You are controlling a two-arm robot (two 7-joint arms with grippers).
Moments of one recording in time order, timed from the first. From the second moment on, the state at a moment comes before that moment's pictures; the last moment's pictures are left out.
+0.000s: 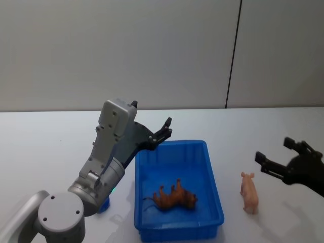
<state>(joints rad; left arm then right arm) -0.24 0.38 0.45 -1.63 -0.20 0.01 -0.01 -0.06 0.49 -0.12 -1.82 0.51 0.24 0.38</state>
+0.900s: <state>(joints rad) -0.24 0.38 0.45 -1.63 -0.20 0.01 -0.01 -0.13 0.51 -0.12 -1.86 0.52 0.42 0.23</state>
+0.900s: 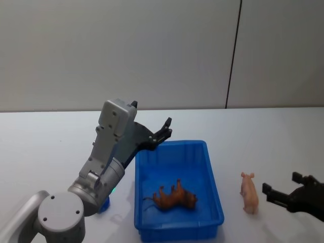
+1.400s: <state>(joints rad) -0.24 0.38 0.45 -1.63 -0.20 0.01 -0.01 -0.04 0.40 -0.20 -1.75 0.41 0.45 0.22</state>
